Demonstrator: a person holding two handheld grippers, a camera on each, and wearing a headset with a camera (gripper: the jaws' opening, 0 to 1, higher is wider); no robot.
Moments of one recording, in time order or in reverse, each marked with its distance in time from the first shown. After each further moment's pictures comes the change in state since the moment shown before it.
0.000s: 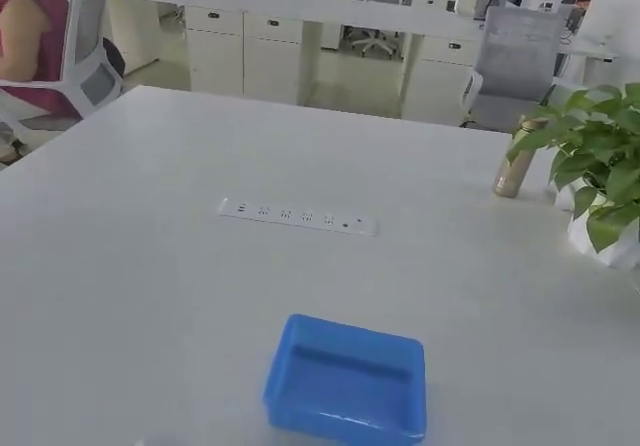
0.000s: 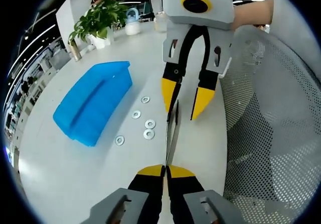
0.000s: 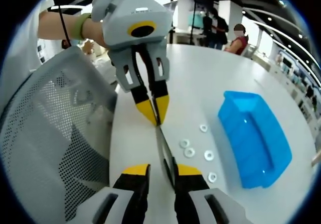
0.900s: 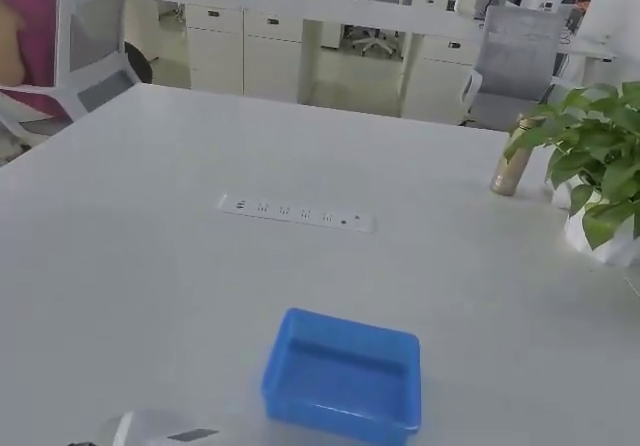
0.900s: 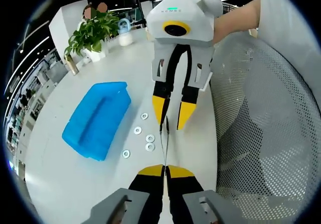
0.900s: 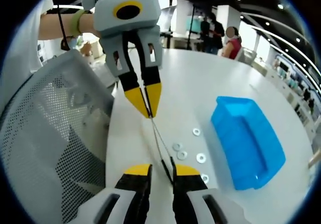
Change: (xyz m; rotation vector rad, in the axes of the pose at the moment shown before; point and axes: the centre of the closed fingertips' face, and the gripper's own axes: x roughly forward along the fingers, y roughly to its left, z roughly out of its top) left arm -0.029 -0.004 0.026 0.089 -0.026 0.006; right arm -0.006 -0.007 0.004 -0.016 -0.037 -0.038
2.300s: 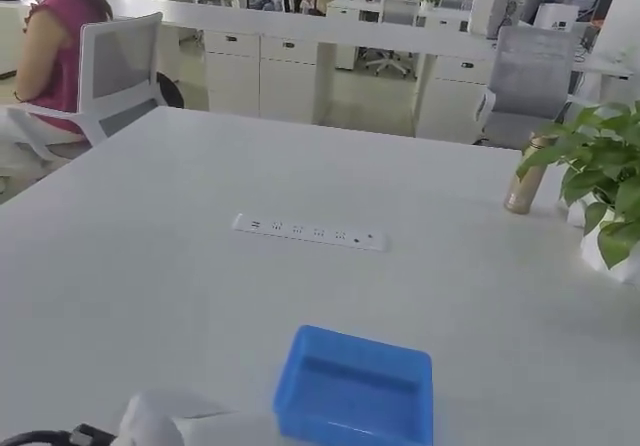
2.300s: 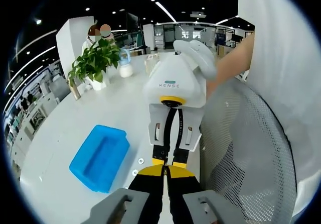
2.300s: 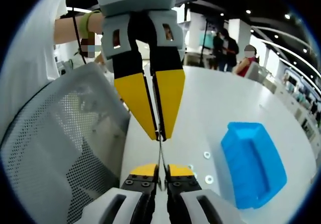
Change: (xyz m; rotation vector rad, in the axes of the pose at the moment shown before) left arm -0.036 -0.012 0.082 -0.023 -0.248 -0.020; right arm -0.006 0.019 0.033 -0.080 -0.132 0.094
